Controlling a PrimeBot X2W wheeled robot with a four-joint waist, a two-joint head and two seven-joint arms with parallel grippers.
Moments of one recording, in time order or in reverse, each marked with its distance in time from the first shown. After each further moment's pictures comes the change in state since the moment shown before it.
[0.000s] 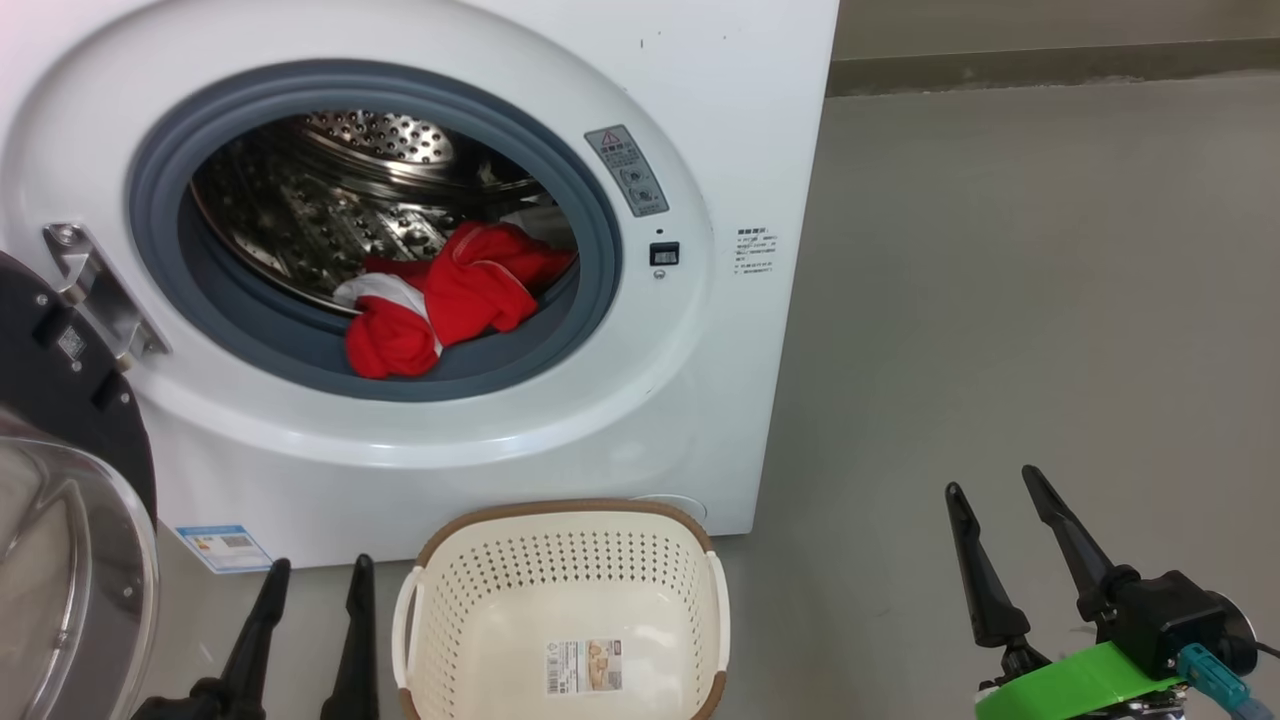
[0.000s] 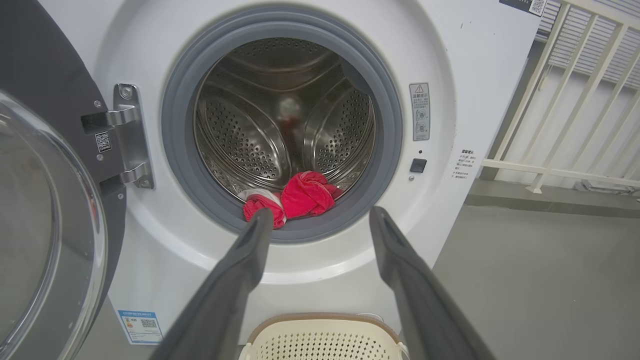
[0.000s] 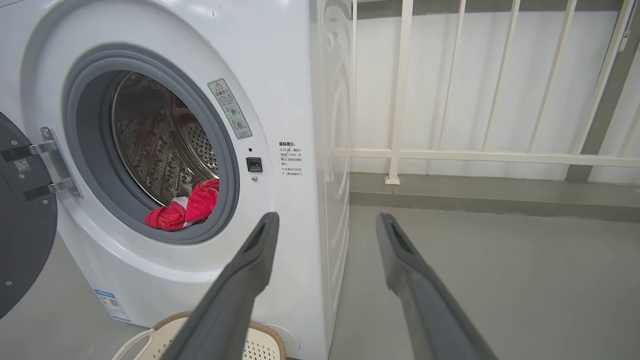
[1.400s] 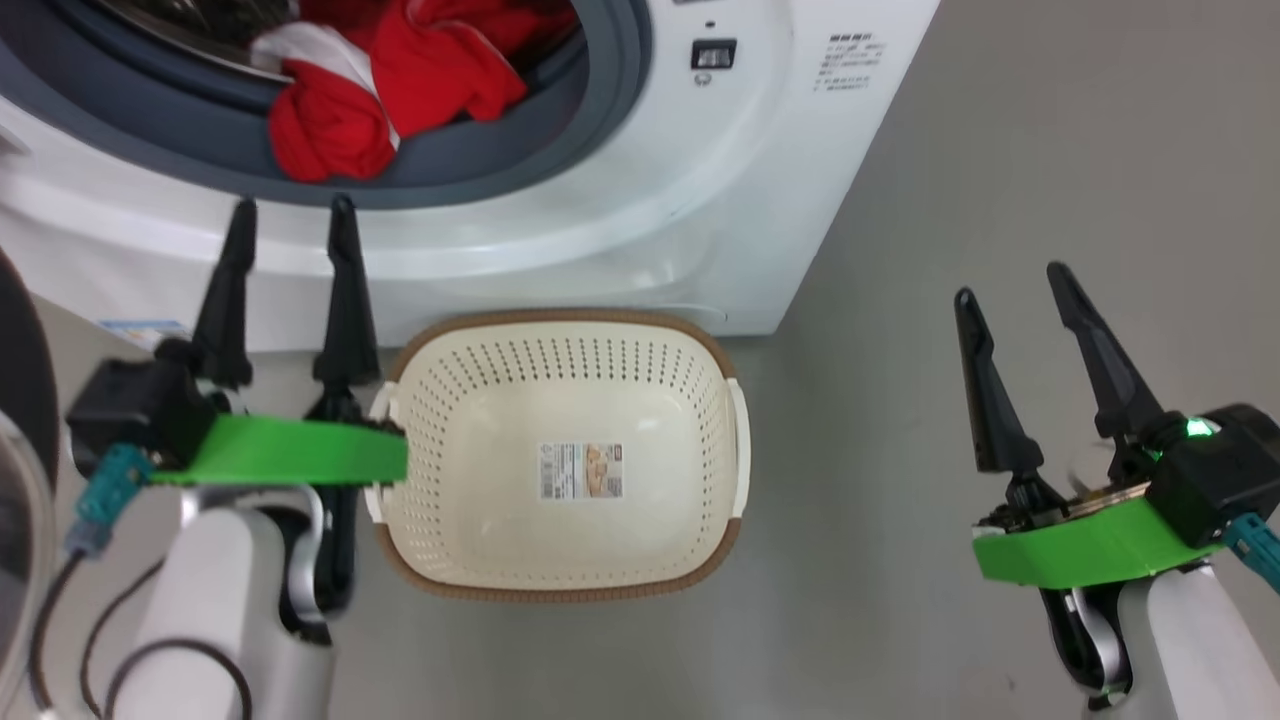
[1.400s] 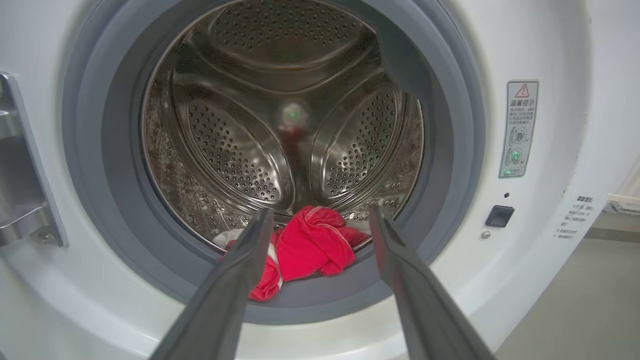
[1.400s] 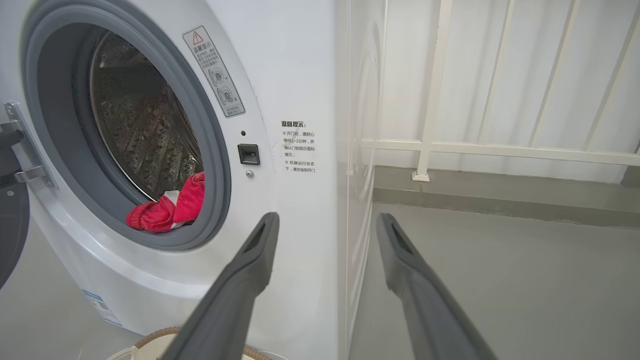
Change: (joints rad) left arm -0.579 -0.057 -0.021 0.197 0.016 0.035 -0.021; right arm -0.231 -0.003 0.007 -0.117 -0.025 0.000 0.000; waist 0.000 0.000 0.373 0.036
